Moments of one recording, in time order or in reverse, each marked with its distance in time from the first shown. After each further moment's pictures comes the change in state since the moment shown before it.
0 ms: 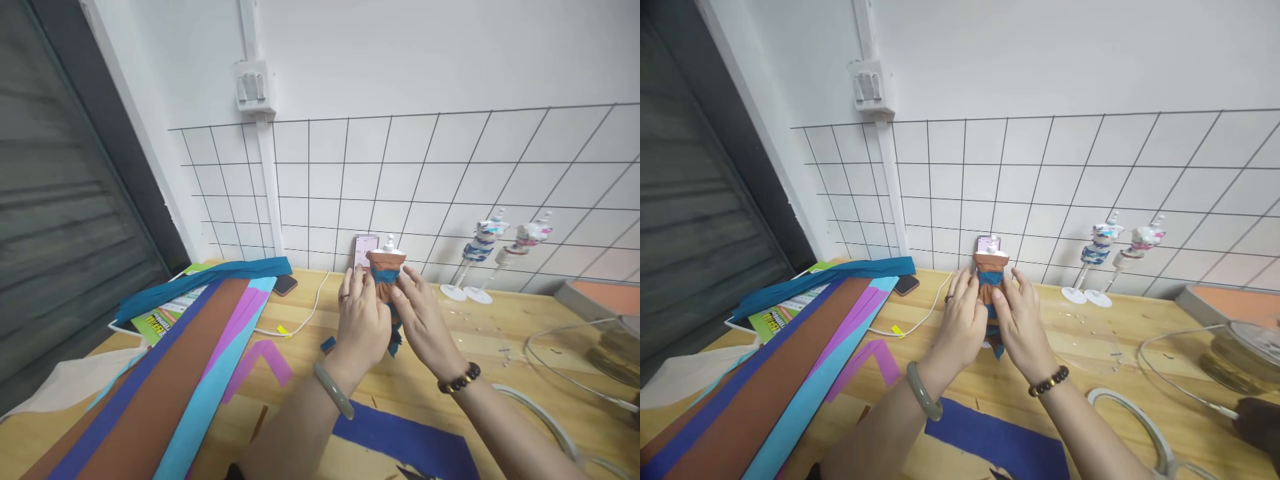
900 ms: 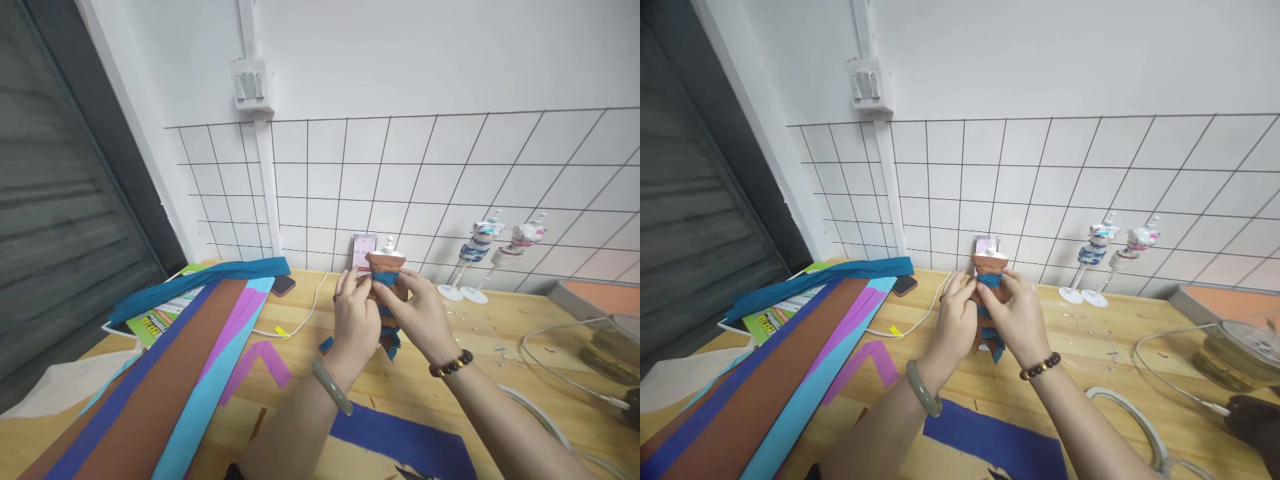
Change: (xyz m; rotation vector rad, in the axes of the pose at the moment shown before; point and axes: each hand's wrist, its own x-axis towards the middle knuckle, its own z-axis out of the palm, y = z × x) left_hand 0.005 -0.004 0.003 -0.131 0.110 -0.085; right_hand 0.023 -0.021 -0.005 -0.010 0.045 0.042
